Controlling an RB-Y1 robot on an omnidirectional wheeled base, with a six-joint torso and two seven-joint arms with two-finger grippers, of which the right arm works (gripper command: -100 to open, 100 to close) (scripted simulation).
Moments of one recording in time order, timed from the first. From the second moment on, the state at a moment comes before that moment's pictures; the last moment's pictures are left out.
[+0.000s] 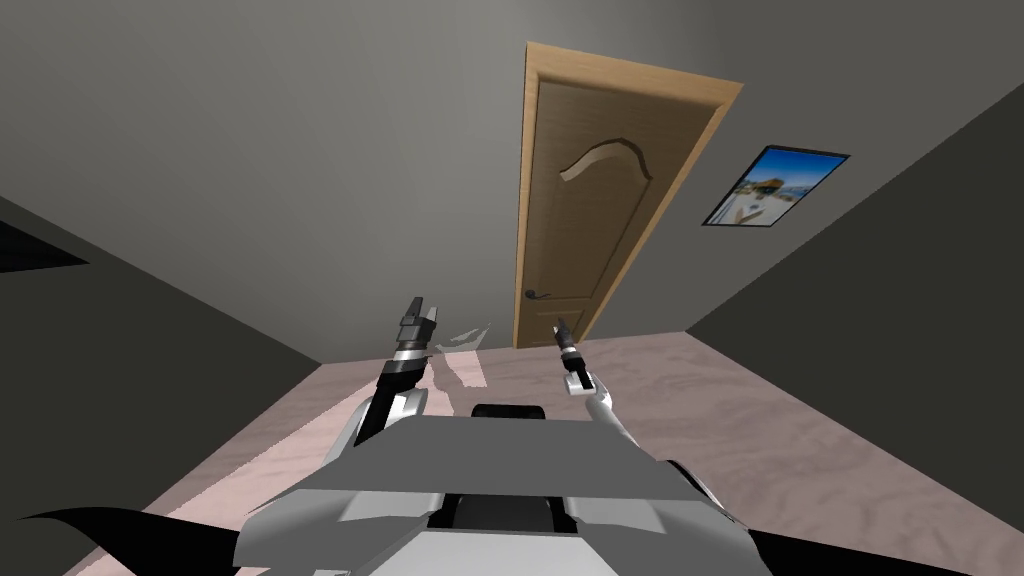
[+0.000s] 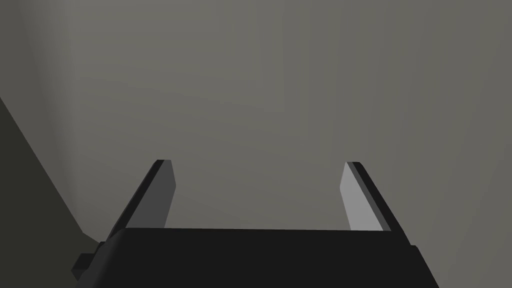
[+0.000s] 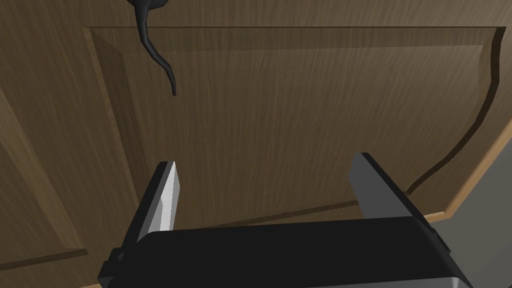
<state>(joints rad) -0.09 -0.22 0.05 -0.97 -0.02 -0.71 -0.15</state>
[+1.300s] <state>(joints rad) -0.24 -0.26 0.08 -0.67 -0.04 -0.73 -0.16</state>
